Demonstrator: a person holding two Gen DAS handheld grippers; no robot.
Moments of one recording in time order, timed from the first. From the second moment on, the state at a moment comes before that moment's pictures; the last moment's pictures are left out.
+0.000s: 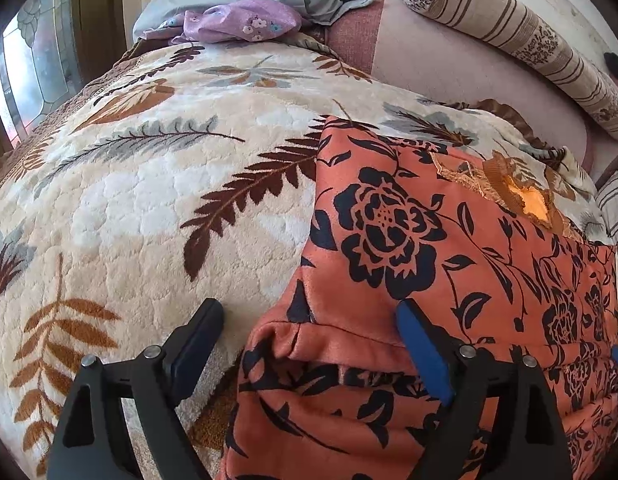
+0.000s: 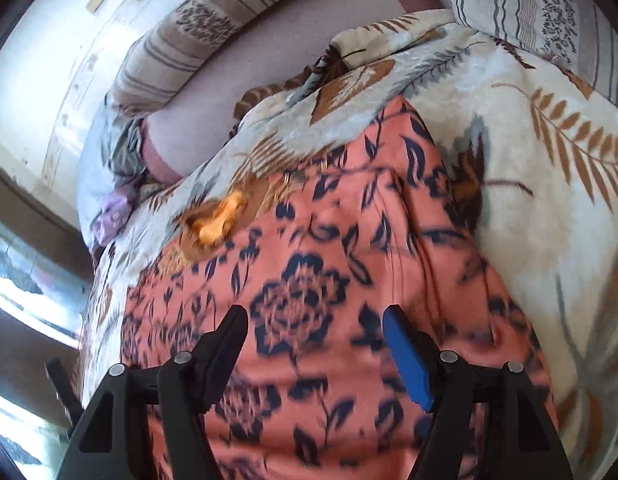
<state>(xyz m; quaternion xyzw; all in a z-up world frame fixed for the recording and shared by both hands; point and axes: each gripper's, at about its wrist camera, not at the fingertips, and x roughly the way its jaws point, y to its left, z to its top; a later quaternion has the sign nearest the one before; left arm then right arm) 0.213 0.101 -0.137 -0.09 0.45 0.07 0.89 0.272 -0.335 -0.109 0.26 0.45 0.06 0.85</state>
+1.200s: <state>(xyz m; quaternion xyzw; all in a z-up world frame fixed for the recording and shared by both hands) -0.022 0.136 -0.141 -0.15 0.55 0.01 0.82 0.045 -0.425 -0.140 0.29 0.57 0.19 0.75</state>
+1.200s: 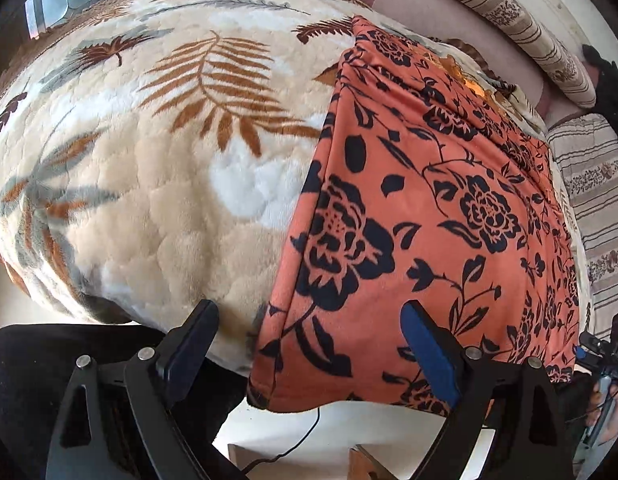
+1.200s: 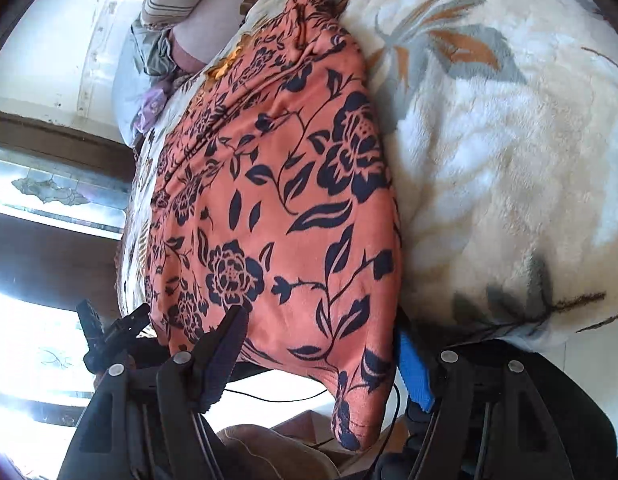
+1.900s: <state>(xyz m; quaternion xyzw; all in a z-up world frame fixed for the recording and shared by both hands) -0.035 0.112 -0.137 -0.10 0.56 -0.01 0.82 0.046 -0.411 -0.140 0.22 0.58 0.15 0.77</state>
